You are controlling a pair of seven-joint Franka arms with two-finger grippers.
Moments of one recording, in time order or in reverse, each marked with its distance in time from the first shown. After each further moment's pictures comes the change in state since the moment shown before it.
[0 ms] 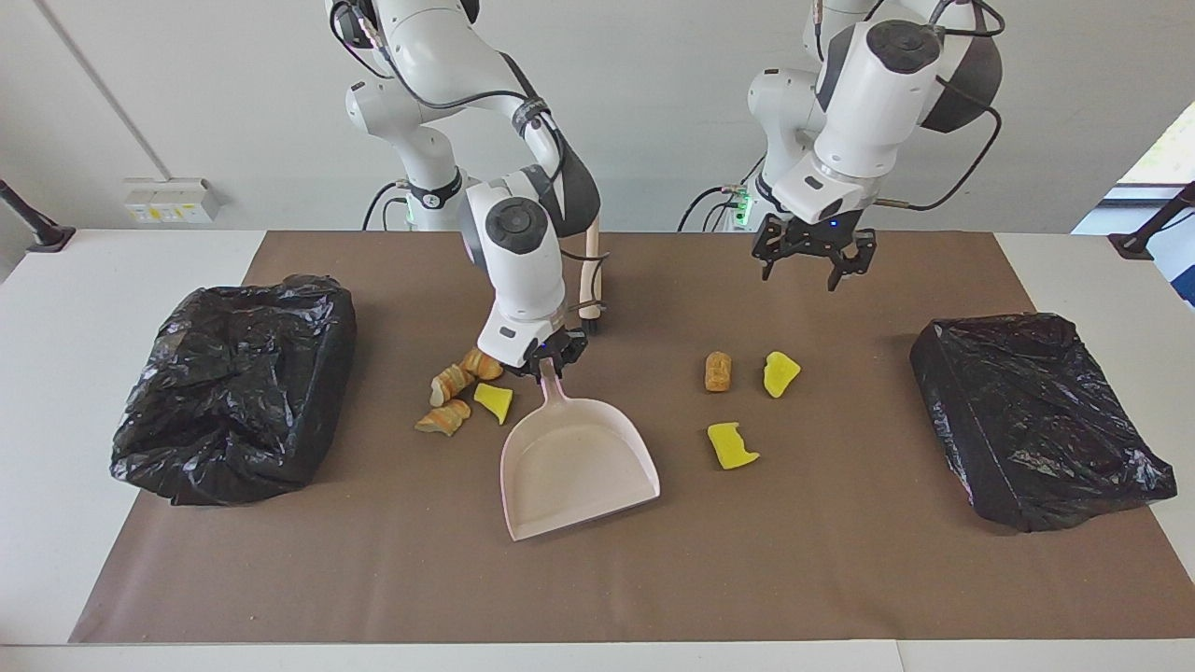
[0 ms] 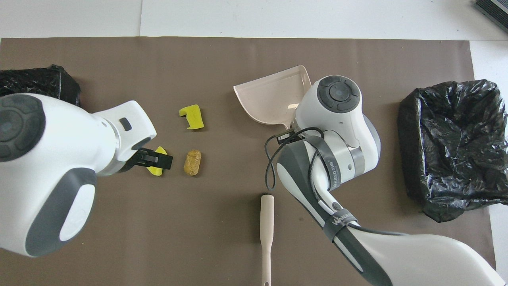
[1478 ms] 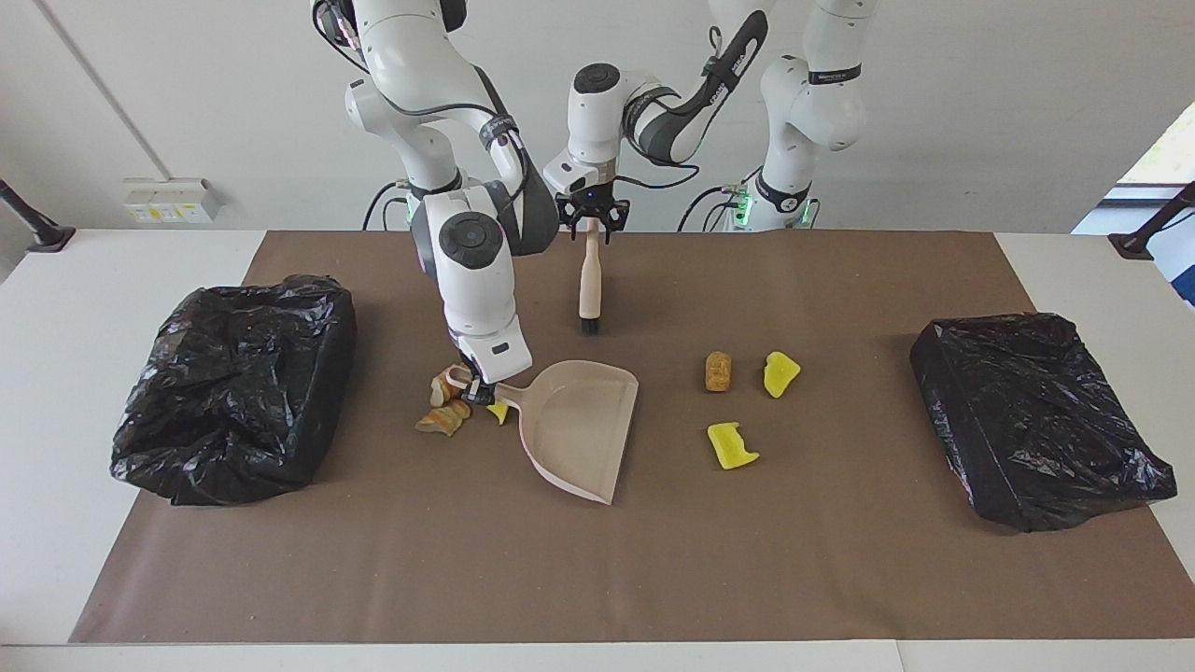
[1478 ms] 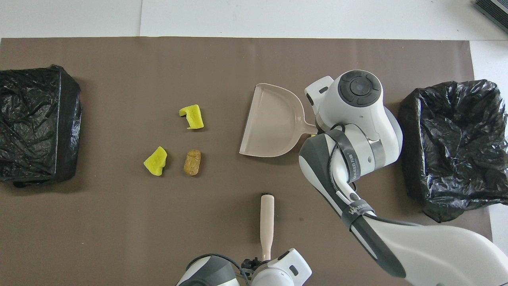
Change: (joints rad) left arm -0.718 0.106 -0.006 -0.362 -0.033 0.466 -0.773; right arm -0.061 0.004 0.002 -0.030 -0.138 0.007 -0.934
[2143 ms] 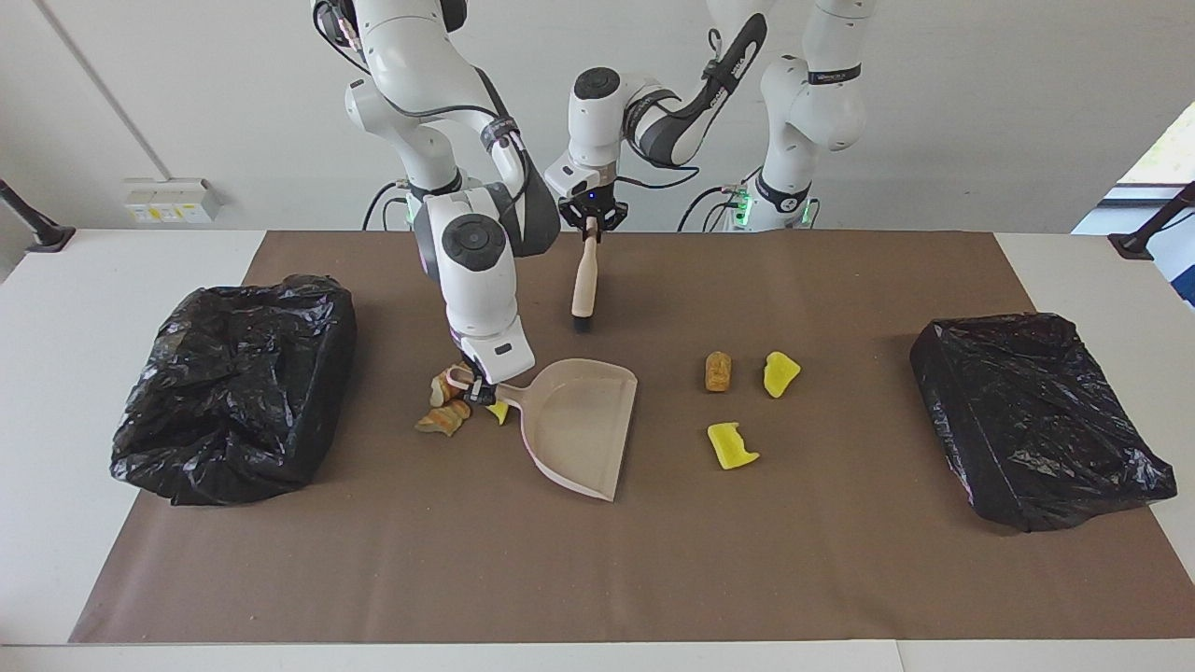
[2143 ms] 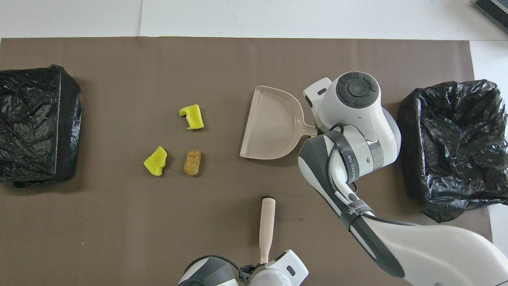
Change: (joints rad) left arm -0.005 -0.006 0.003 -0.002 -0.036 -0.071 0.002; right arm 0.000 0.001 0.000 -0.006 0.000 0.001 -0.014
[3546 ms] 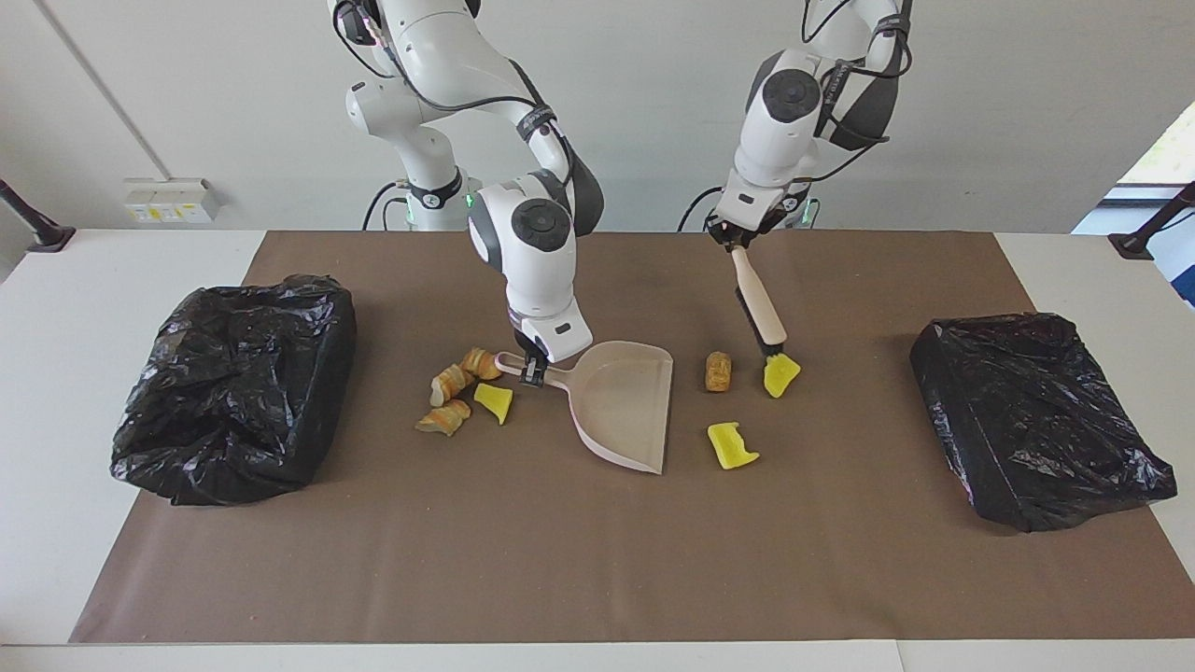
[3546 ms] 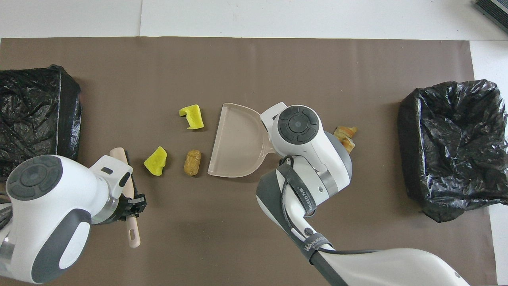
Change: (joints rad) left arm 0.818 -0.257 0.045 -0.026 0.058 -0.421 0.344; right arm 0.163 -0.008 0.013 -0.052 0.000 0.054 0.172
